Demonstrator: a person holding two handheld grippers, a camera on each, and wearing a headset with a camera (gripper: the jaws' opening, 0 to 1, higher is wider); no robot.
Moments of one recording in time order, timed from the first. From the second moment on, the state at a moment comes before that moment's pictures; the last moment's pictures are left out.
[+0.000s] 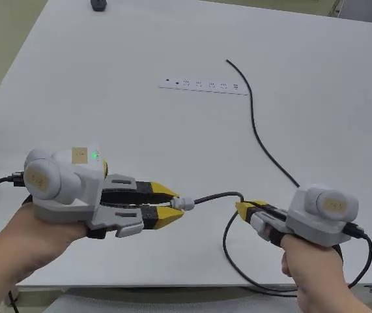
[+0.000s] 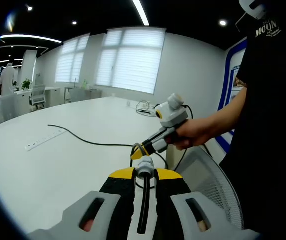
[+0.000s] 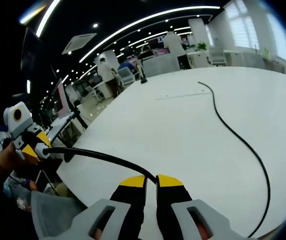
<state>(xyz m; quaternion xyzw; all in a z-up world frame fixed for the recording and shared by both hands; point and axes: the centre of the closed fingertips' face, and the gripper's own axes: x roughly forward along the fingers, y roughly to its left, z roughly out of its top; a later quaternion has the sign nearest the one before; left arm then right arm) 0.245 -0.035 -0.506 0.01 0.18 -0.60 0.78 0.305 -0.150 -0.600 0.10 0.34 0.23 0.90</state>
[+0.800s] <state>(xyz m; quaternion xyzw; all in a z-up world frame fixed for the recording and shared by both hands) 0.252 -0.034 -0.504 -0.01 0.19 -0.59 0.79 0.277 -0.078 -0.525 -0.27 0.19 0.43 0.84</state>
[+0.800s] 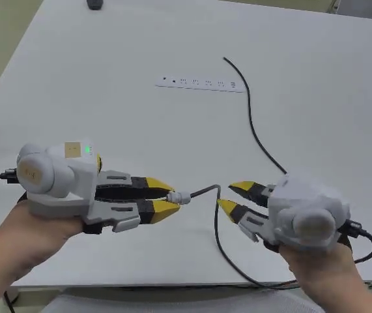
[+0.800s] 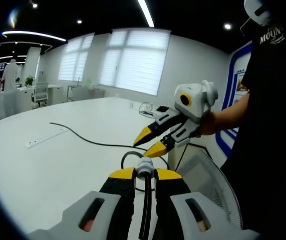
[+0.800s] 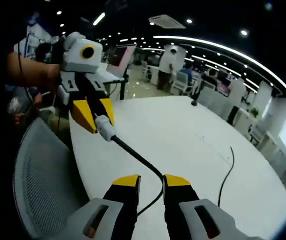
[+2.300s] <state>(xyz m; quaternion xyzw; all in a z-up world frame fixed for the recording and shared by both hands) 0.248 -0.040 -0.504 0.00 0.18 -0.60 0.78 0.270 -0.069 -0.539 -0.36 0.19 0.45 0.79</state>
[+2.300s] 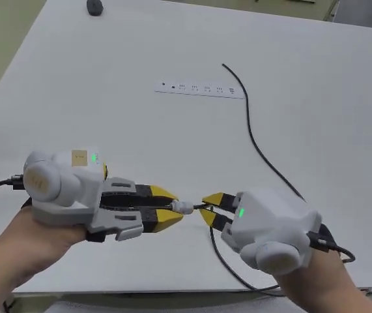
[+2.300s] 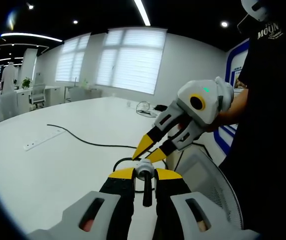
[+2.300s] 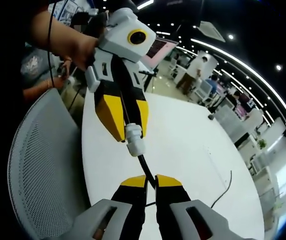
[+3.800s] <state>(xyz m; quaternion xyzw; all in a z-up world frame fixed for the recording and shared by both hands) 0.245 -0.037 -0.502 -0.01 0.18 -0.59 0.78 0.288 -0.139 -0.574 -0.37 0.24 0.39 0.81</state>
